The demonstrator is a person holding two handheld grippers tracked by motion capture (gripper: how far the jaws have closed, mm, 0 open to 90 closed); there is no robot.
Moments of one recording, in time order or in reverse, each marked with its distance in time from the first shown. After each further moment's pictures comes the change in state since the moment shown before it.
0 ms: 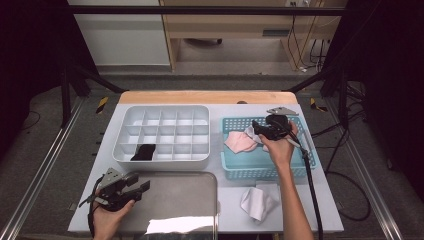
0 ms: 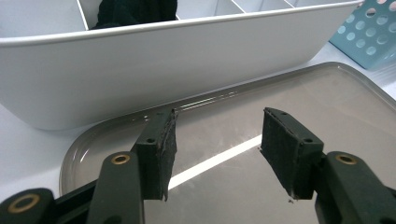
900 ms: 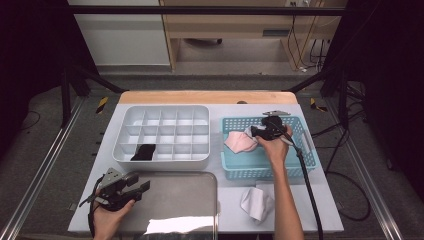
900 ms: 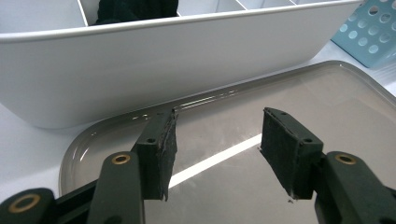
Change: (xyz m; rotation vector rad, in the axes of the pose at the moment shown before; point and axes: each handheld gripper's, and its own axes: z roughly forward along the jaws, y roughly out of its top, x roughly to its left) left arm 0.001 -0.001 0.001 0.006 0.001 -0.001; right arm -0.008 -0.019 0.041 0.136 -0.042 0.057
